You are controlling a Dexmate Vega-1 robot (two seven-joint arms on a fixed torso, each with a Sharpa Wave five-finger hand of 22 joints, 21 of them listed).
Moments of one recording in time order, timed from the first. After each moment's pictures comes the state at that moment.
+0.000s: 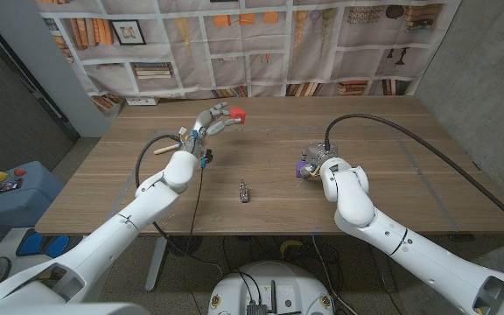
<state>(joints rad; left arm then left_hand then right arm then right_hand) 0.86 0.58 0.47 -1.60 -0.11 -0.09 0.35 0.79 -0.07 0.45 -0.17 0.19 0.87 -0.04 0.29 0.20 0.26 -0.18 0.20 0.18 0.11 -0.04 0.18 0.17 0.14 -0.02 0.19 0.17 -0.88 -0.60 -0.77 -2.03 -1.28 -0.76 0.62 0.92 -0.05 0.49 -0.17 0.18 0.65 -0.20 0.62 0.30 0.10 -0.01 0.24 0.22 0.06 0.04 0.30 0.29 0.34 0.05 0.20 0.17</state>
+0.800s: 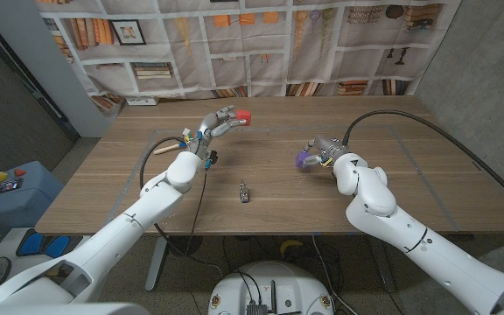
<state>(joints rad) 0.84 0.56 0.49 -1.56 -0.18 -0.13 0.28 0.80 -0.07 0.45 -0.17 0.20 0.87 -0.03 0.29 0.20 0.26 -0.18 0.20 0.18 0.11 -0.04 0.18 0.17 0.14 -0.02 0.19 0.17 -0.95 -0.64 -0.61 -2.12 -0.83 -0.81 0.34 0.93 -0.03 0.49 -0.17 0.18 0.65 -0.20 0.62 0.30 0.11 -0.02 0.24 0.22 0.05 0.04 0.30 0.29 0.34 0.04 0.19 0.16</state>
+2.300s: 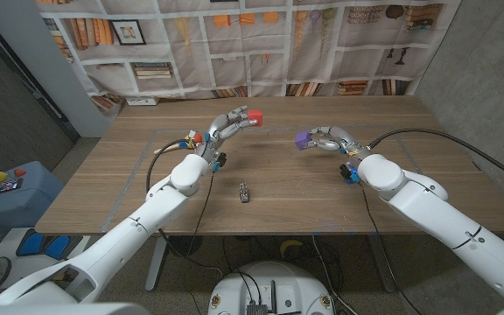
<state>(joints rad) 0.86 0.53 0.51 -1.57 -0.26 -0.22 0.19 0.79 -0.07 0.44 -0.16 0.19 0.87 -0.03 0.27 0.20 0.26 -0.18 0.20 0.18 0.11 -0.04 0.18 0.17 0.15 -0.01 0.19 0.17 -1.07 -0.76 -0.35 -2.11 0.14 -0.44 -0.15 0.94 -0.02 0.47 -0.16 0.19 0.65 -0.20 0.62 0.30 0.12 -0.01 0.24 0.22 0.04 0.04 0.30 0.30 0.33 0.03 0.19 0.16</state>
